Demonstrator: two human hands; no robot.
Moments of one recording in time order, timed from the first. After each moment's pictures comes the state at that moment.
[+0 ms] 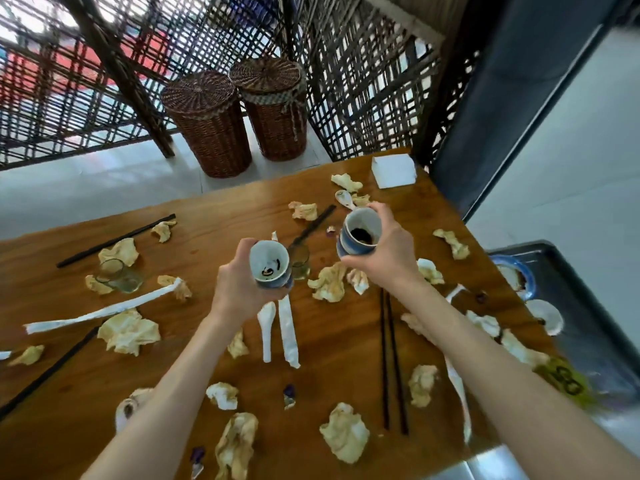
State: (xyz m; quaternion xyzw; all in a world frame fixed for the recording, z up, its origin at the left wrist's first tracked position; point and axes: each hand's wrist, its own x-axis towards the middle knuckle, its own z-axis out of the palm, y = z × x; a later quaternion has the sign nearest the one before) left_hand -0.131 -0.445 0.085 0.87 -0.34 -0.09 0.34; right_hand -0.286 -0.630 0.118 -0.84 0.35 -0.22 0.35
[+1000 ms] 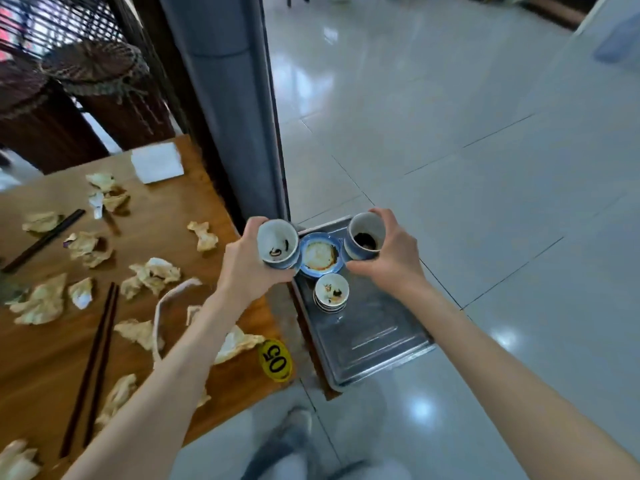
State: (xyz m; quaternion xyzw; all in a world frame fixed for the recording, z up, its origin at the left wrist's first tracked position) left_hand -0.513 -0.790 0.075 0.79 -0.45 -0.16 0.38; right_hand -0.713 -0.913 0.102 -0.80 0.45 -0.22 0.32
